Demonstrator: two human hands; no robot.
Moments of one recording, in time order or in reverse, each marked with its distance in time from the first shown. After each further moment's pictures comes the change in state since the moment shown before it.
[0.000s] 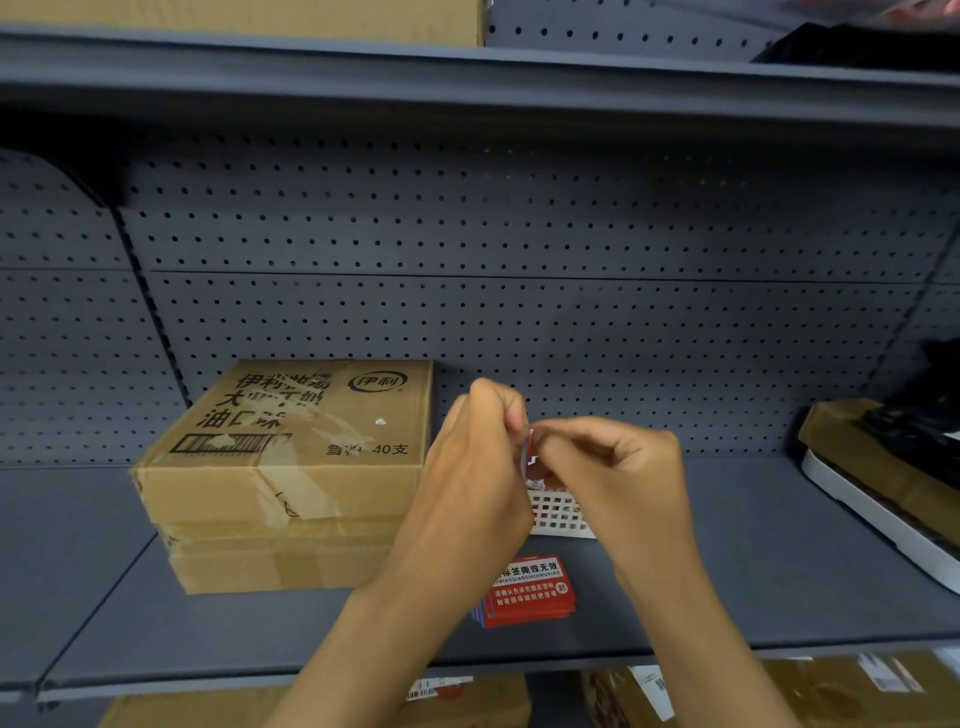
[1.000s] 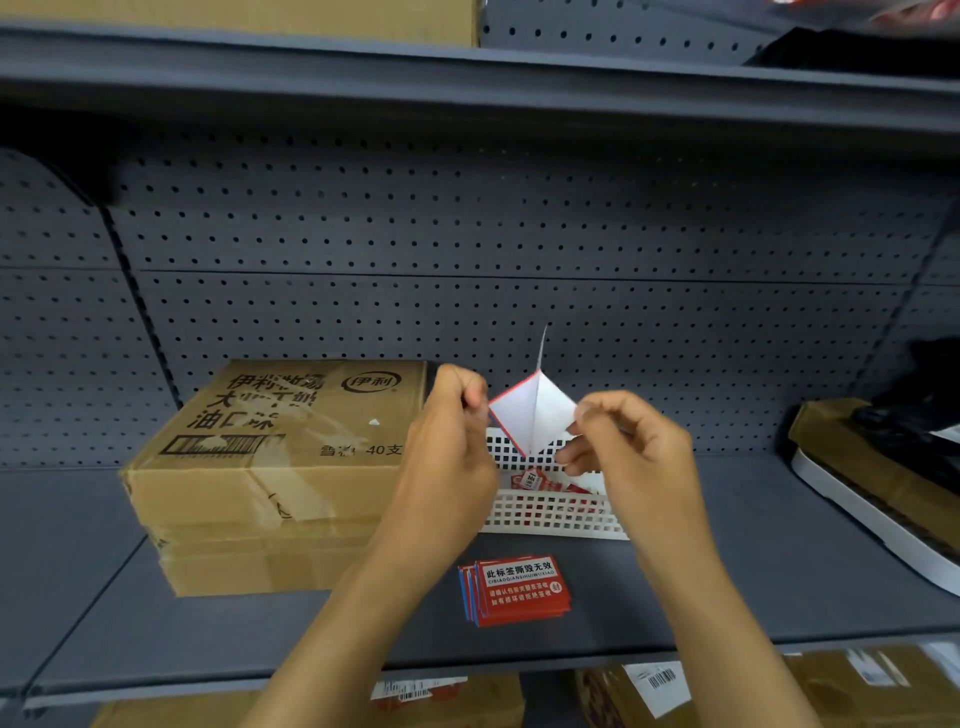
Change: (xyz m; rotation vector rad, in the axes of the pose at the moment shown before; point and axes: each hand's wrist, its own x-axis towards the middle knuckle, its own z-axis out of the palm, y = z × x) left_hand 0.014 -0.020 0.002 -0.230 0.063 -0.215; right_hand 0.012 0.008 -0.017 0.010 0.060 0.131
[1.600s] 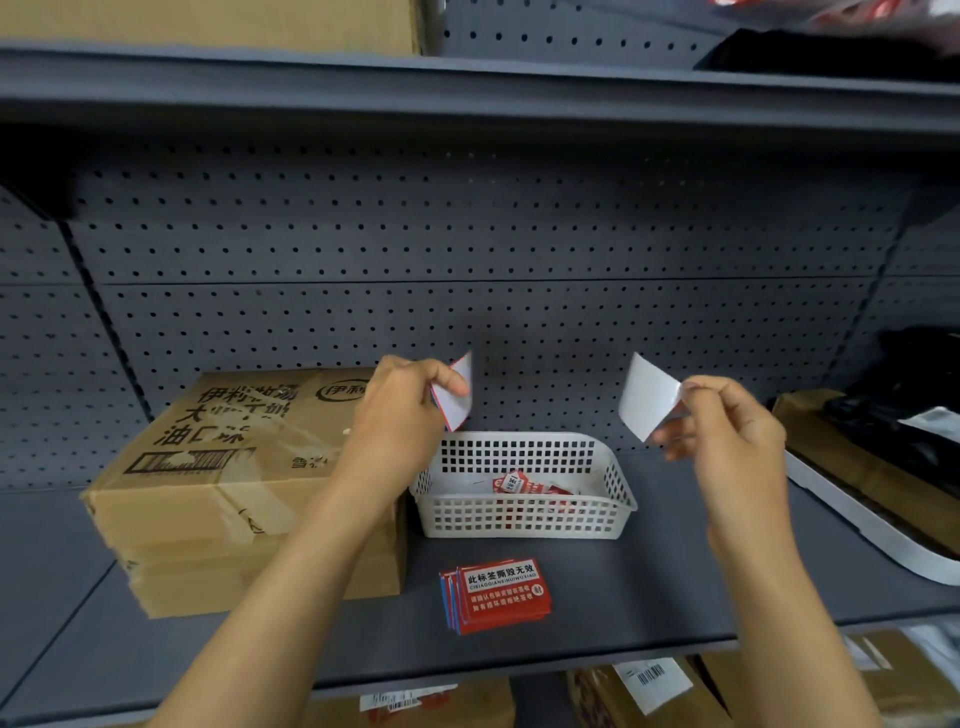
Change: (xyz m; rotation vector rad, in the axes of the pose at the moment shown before) left_hand 0.054 -0.020 -0.007 0.370 -0.110 -0.189; right_hand 0.025 0.003 -0.065 -0.001 0.320 0.003
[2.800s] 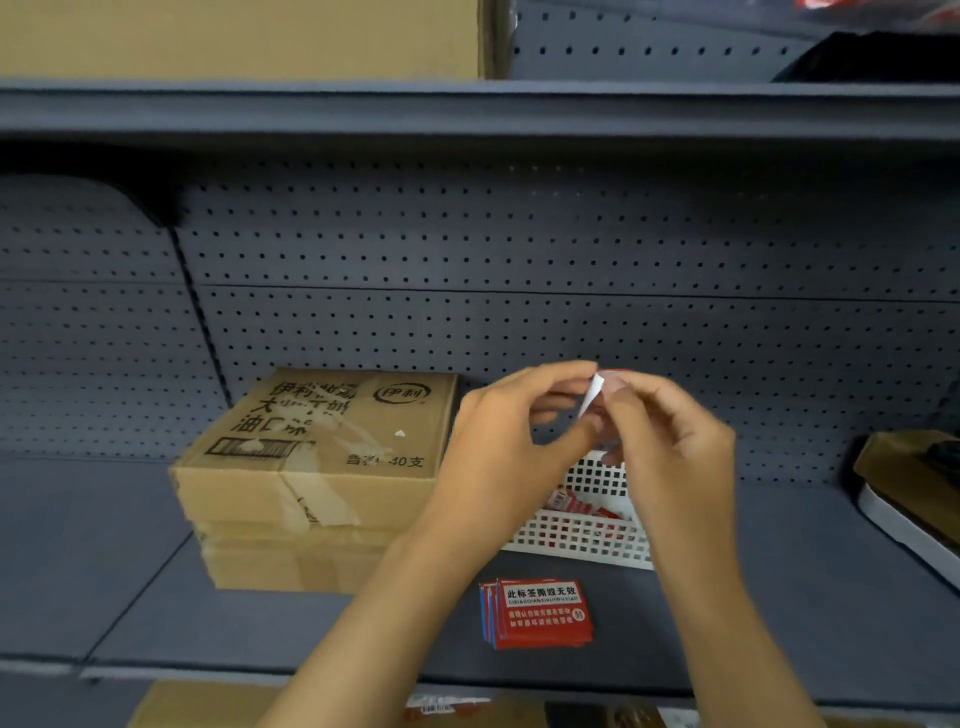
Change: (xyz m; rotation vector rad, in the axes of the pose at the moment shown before) left_hand -0.043 0.052 0.007 -0.324 0.045 0.289; right_hand -0.030 -0.016 0.060 0.099 -0.247 -0.170
